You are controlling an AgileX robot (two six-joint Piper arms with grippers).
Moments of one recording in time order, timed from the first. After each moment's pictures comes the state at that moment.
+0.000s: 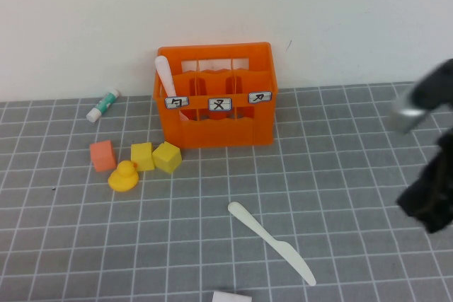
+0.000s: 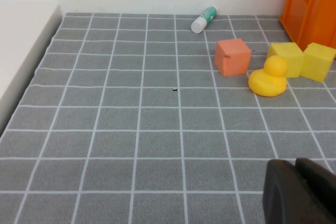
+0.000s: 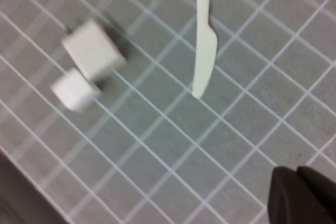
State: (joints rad) right arm 0.38 1.28 -1.08 0.30 1.10 -0.46; left arm 0.05 -0.01 0.02 -0.10 0.37 0.00
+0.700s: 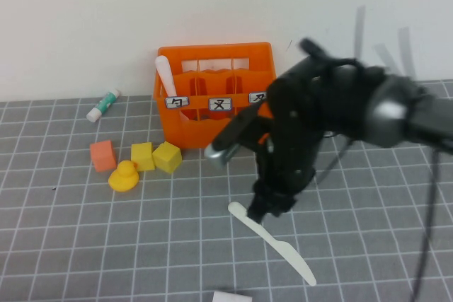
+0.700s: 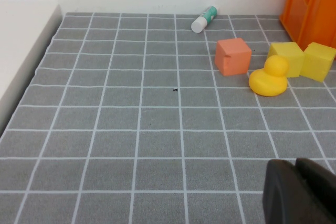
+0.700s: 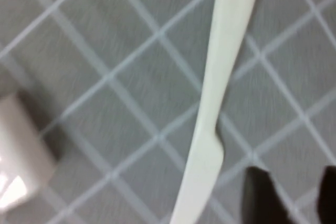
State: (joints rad) right arm 0.71 2.04 -1.60 -0.05 1.07 -0.20; left arm 0.05 -0.01 0.02 -0.10 0.37 0.00
